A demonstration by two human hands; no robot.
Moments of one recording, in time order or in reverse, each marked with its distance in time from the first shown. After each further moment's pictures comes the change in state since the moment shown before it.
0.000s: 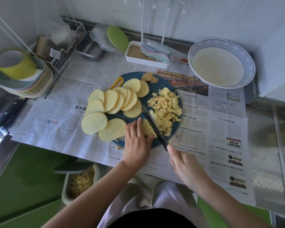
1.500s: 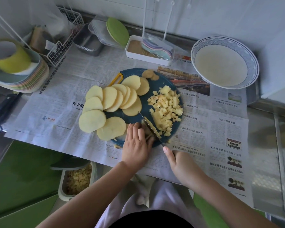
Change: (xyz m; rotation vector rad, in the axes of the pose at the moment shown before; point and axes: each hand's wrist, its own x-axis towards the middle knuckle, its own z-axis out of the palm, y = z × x) left_hand -0.004 -0.009 0.016 0.040 0.080 0.105; right_hand 0.018 0.006 0.002 -0.287 -0.078 0.049
